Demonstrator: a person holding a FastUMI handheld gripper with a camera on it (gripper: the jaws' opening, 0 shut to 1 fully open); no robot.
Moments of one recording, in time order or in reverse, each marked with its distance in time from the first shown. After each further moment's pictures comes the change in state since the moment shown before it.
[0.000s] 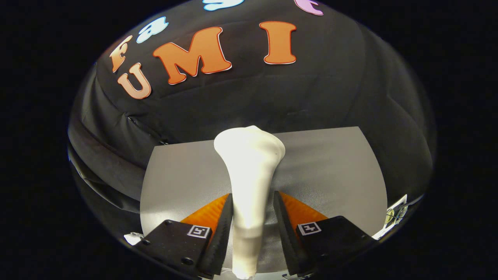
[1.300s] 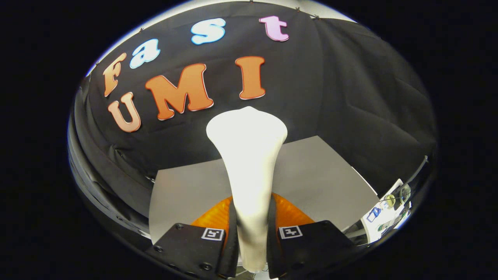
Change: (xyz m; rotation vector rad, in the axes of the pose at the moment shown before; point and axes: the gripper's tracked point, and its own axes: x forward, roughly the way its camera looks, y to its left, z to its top) arm -0.099 0.023 -0.013 0.139 -0.404 -0.176
